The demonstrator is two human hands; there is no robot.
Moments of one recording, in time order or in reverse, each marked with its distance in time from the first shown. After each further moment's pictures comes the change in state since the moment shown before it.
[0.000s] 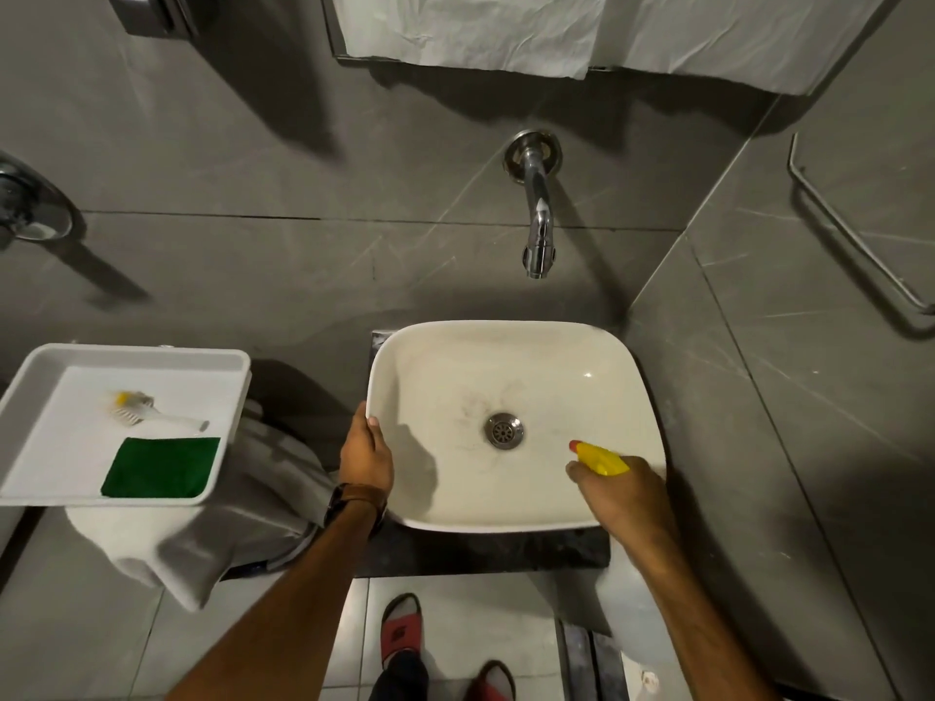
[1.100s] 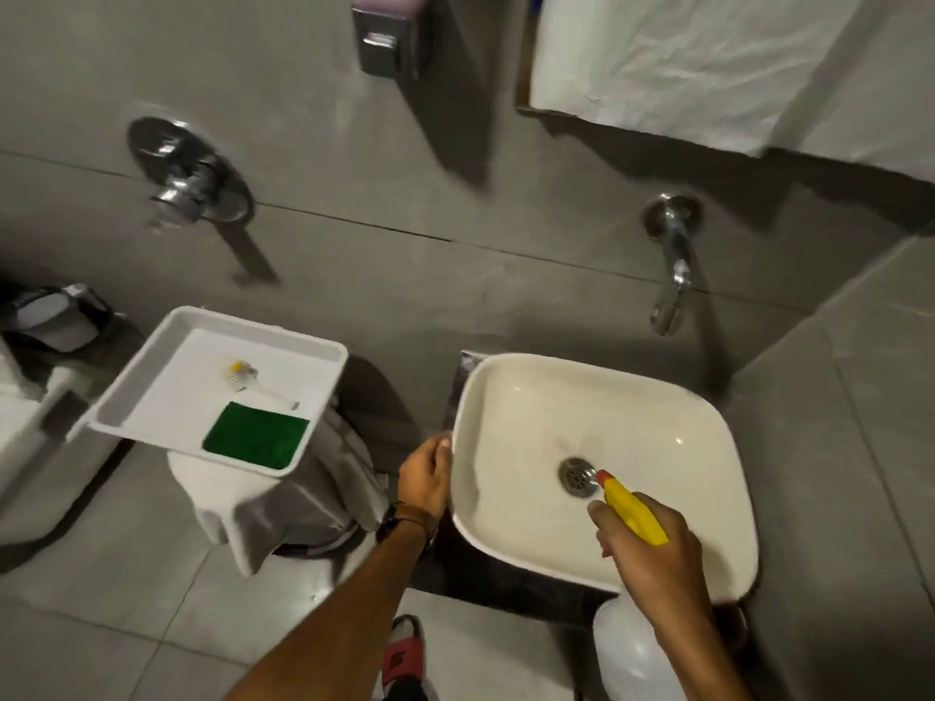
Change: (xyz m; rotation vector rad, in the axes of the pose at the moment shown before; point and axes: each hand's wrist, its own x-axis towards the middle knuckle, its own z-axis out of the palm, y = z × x) left_hand -0.005 -0.008 -0.038 -0.153 -0.034 -0.019; right_hand -0.049 -0.041 0.043 0.012 -0.013 -0.300
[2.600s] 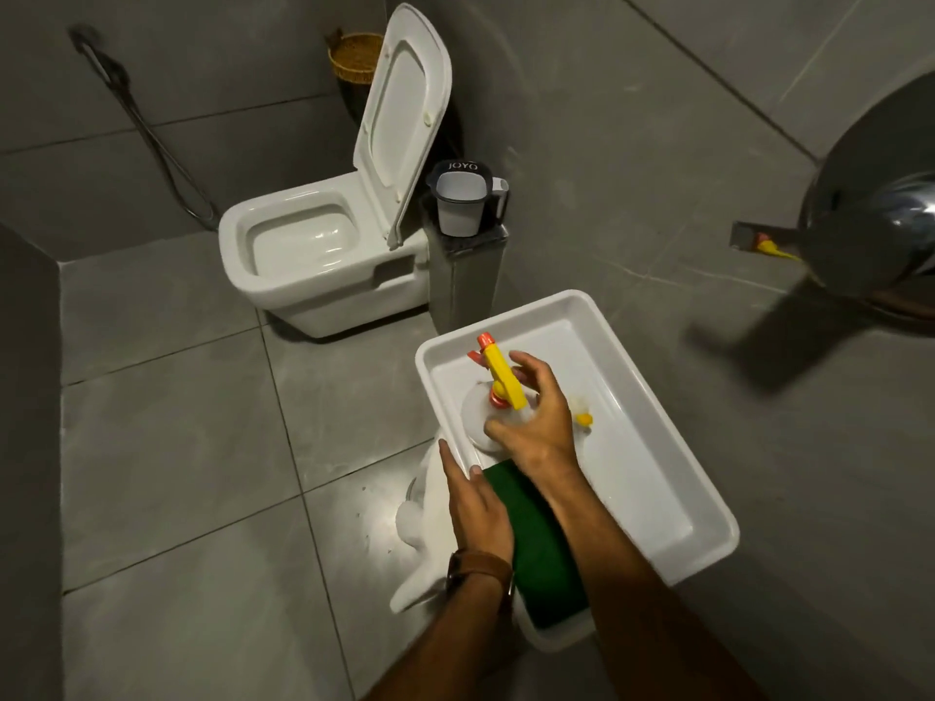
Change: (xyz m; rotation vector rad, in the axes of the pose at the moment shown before) left_hand 0.218 -0.239 -0.252 -0.361 1.064 -0.541; right_hand 0.062 -0.259 0.685 -0.004 -1.013 -0.697
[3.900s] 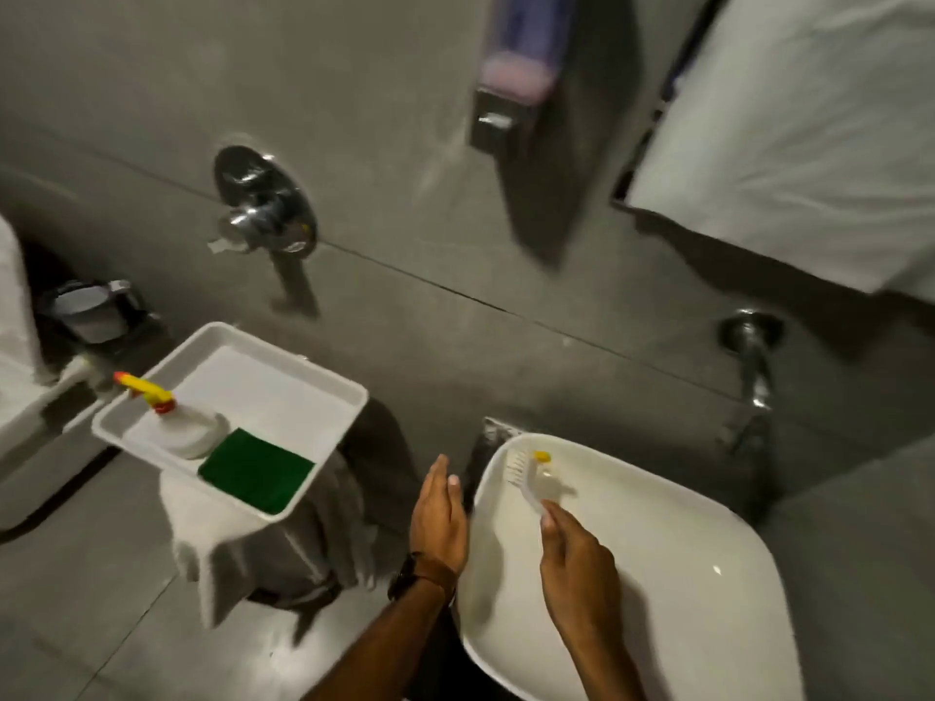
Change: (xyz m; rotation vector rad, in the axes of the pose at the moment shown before) left_hand -0.401 0.040 -0.038 0.260 -0.895 0.570; right_hand -0.545 -0.010 -0.260 -0.430 0.789 0.593
